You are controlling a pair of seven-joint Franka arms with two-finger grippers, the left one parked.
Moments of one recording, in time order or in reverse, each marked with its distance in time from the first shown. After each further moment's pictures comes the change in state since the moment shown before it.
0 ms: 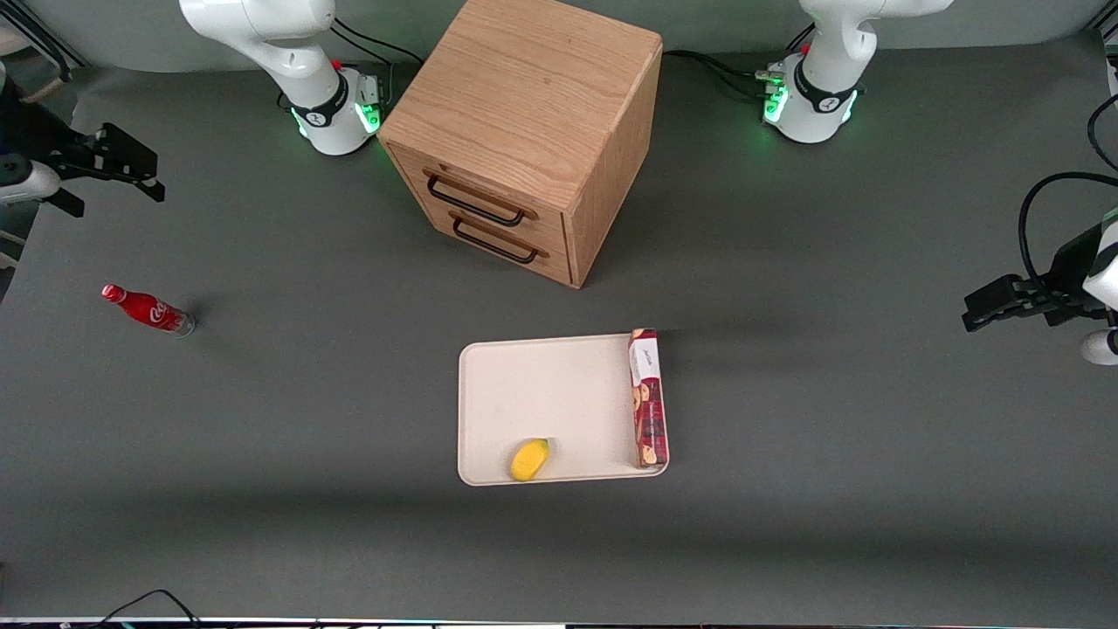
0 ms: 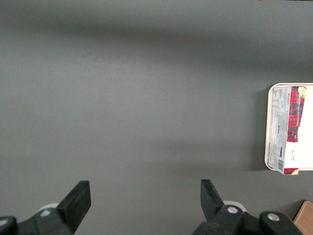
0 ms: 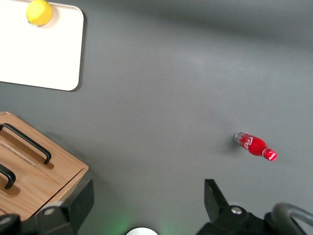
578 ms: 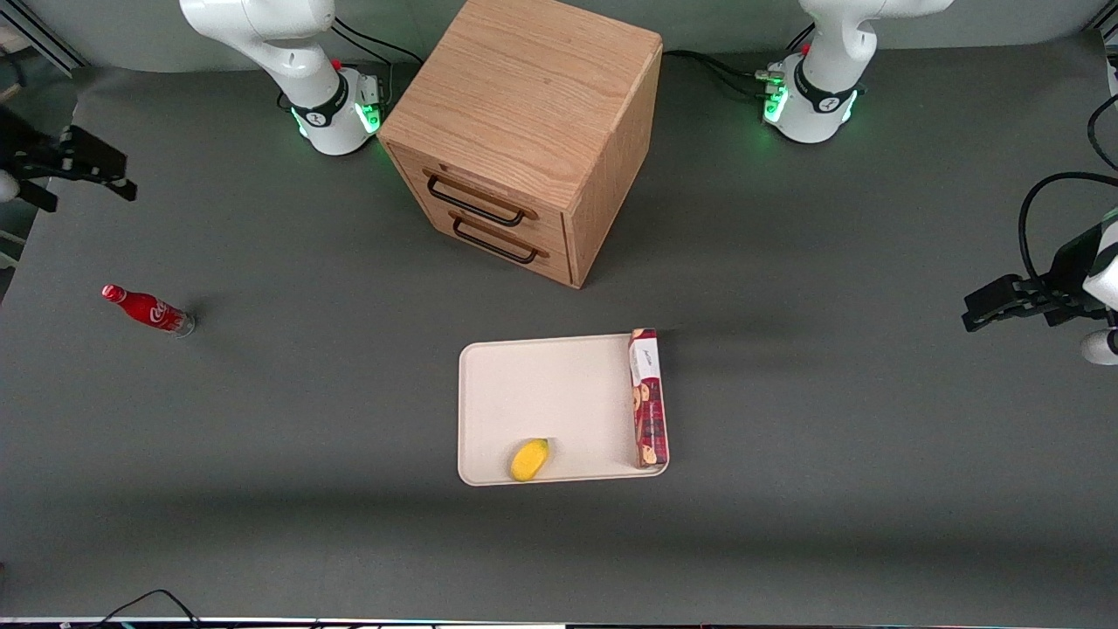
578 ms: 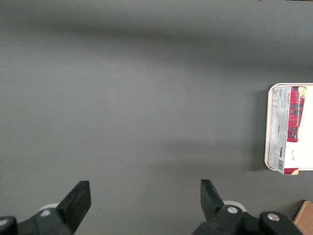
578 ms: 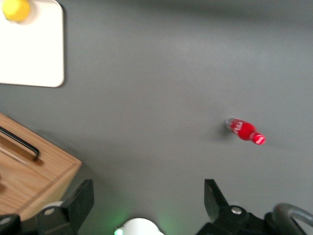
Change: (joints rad) arm -0.013 0.019 -0.126 -0.007 -0.008 -0.039 -0.101
